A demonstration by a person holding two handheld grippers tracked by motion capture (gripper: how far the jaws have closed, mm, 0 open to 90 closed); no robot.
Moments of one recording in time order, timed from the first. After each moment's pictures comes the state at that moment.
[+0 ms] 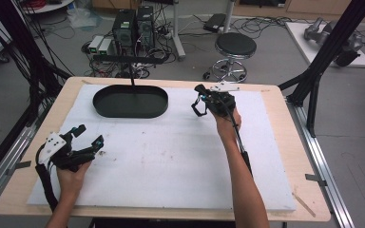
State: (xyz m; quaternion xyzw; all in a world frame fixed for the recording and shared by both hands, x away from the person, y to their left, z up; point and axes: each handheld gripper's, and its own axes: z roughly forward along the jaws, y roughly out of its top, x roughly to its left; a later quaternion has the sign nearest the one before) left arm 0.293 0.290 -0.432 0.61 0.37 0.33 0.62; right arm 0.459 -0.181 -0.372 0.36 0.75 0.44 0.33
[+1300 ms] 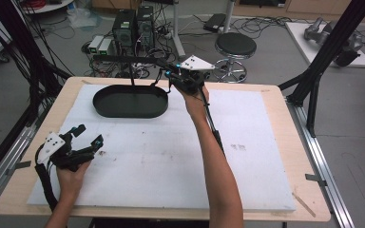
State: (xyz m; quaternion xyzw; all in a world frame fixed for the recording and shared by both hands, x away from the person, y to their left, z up) left arm 0.293 0.292 -0.432 0.61 0.37 0.33 0.62; right arm 0.486 -0.087 -0.313 0.25 0.71 0.59 0.29
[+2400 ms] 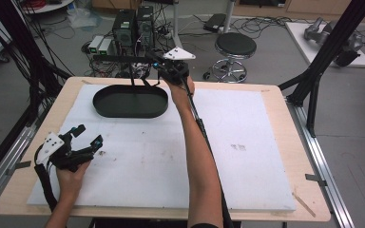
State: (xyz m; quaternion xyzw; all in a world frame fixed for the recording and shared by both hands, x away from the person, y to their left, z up) left arm 0.292 0.293 -0.432 0.60 0.37 0.32 0.63; right arm 0.527 -0.042 -0.314 0.27 0.71 0.57 0.31
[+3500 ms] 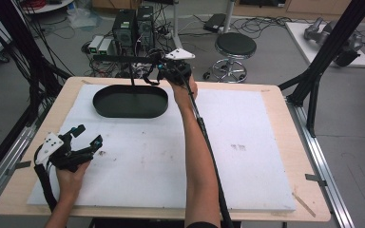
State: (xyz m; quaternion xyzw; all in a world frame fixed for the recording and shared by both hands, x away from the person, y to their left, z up) left arm 0.292 0.293 -0.432 0.60 0.37 0.32 0.63; right arm 0.538 -0.047 -0.324 0.30 0.73 0.53 0.32
